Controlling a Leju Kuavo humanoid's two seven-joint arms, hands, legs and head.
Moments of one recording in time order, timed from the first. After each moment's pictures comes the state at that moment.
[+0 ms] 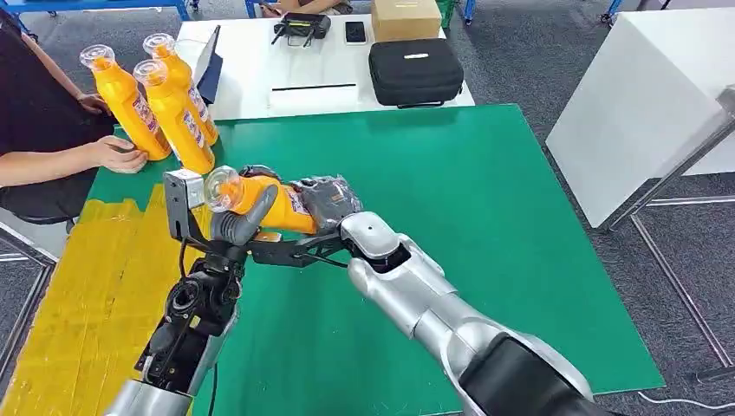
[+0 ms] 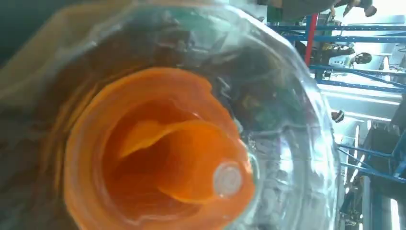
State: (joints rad) left arm -0.42 -0.16 -0.33 -1.21 0.31 0.04 -0.24; right arm -0.78 0.31 0.76 -0.68 1.03 -0.15 0.00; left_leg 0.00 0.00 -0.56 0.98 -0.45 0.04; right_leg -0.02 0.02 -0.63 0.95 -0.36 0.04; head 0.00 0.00
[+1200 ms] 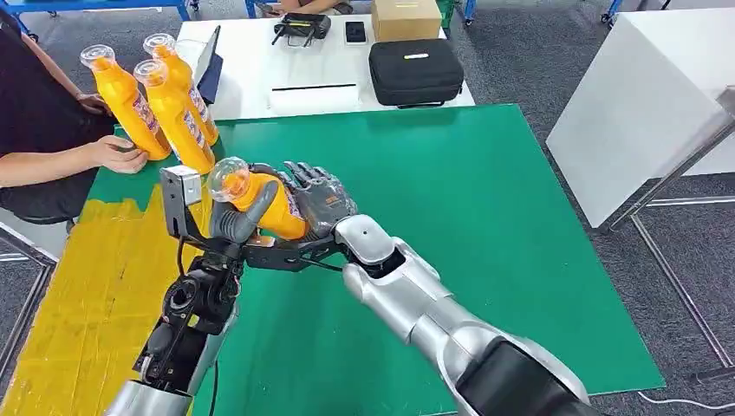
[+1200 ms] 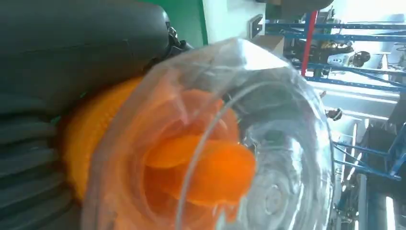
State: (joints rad) left arm -0.41 -0.16 -0.33 -1.25 0.33 0.03 -0.24; right arm -0.76 0.32 0.76 -0.69 1.06 -0.19 0.01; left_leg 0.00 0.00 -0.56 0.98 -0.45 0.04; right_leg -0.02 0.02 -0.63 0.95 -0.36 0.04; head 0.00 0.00
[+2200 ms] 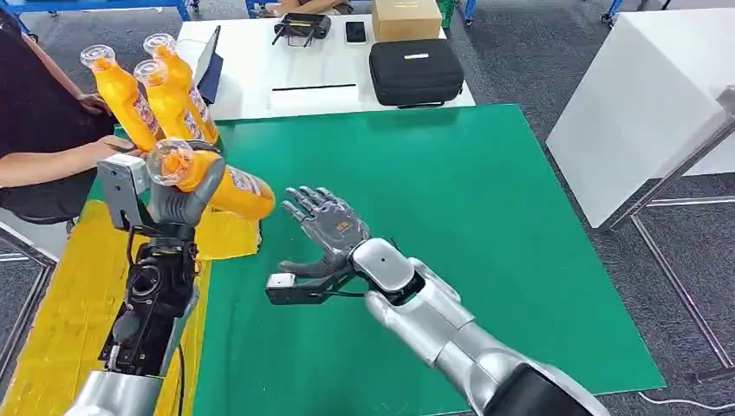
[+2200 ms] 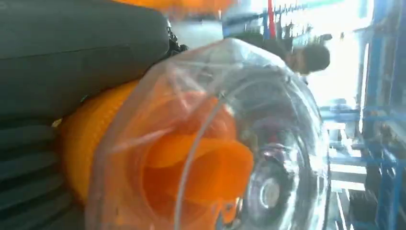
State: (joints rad) left arm -0.46 -0.07 -0.17 -1.27 0.09 0.22 -0.34; right arm -0.61 0.17 0.80 -0.92 1.14 -0.22 -0.07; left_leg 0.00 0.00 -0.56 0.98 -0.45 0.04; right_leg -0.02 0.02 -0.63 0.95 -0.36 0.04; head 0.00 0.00
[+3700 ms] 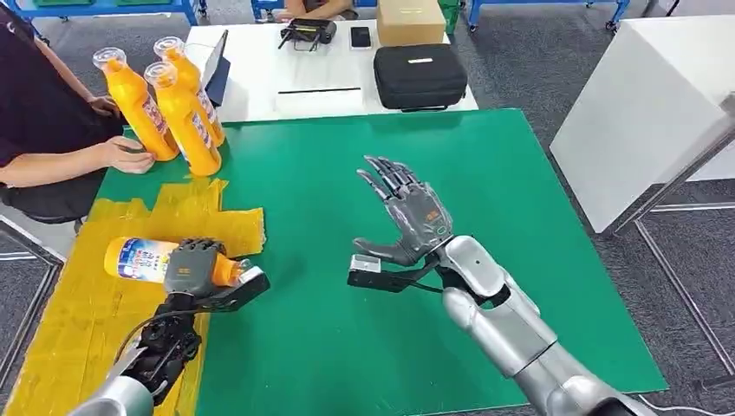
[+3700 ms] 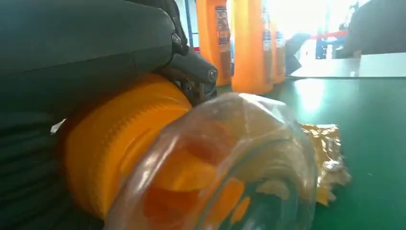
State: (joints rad) left arm -0.50 -0.03 -0.20 -0.44 -1.20 0.61 -0.24; right arm -0.47 -0.12 0.66 -1.29 0.91 -0.35 -0.16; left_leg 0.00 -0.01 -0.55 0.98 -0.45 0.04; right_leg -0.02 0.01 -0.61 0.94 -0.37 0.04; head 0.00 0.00
